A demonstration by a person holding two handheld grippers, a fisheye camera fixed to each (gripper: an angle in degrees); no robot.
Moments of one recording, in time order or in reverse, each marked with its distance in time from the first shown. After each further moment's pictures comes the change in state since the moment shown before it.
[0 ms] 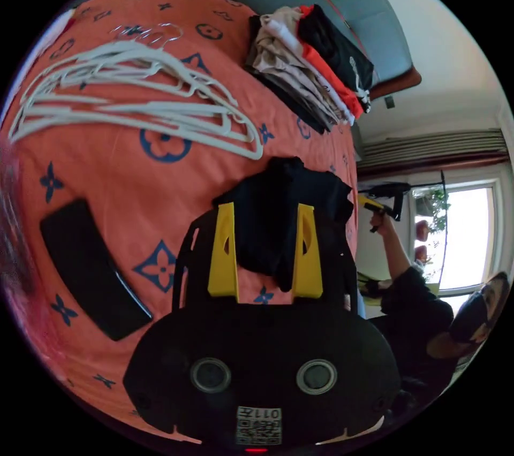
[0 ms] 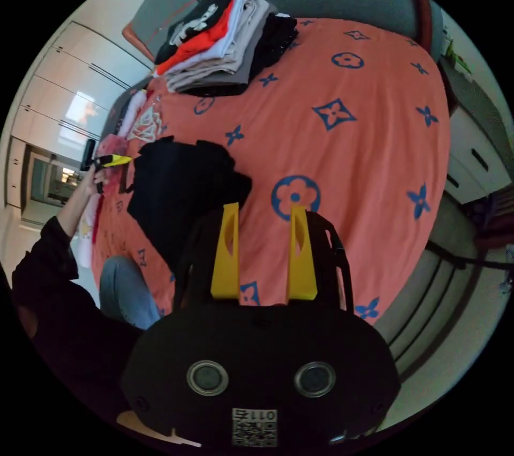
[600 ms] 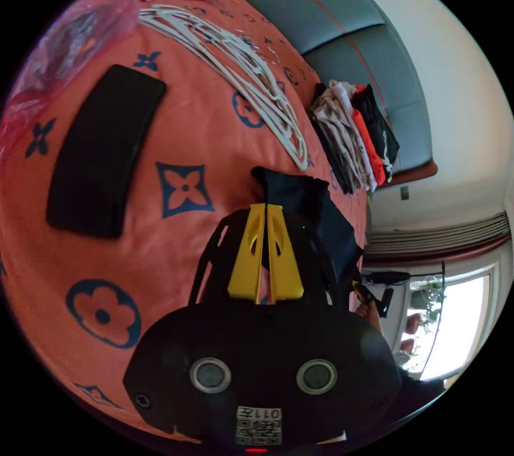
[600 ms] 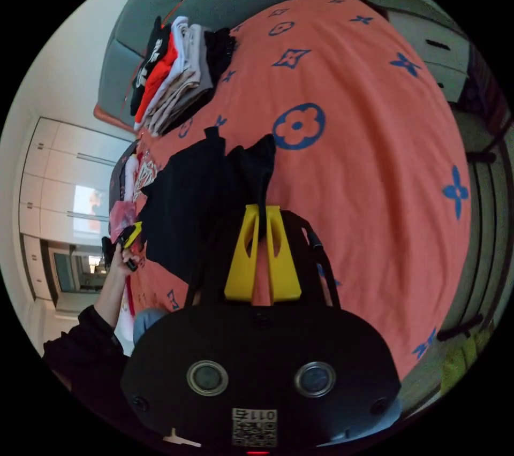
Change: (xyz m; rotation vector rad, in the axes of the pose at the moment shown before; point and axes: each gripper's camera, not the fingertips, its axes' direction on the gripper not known) left arm 0.047 0.112 0.116 0.415 -0.019 -0.365; right arm 0.023 0.074 0.135 0.196 -0.093 0.420
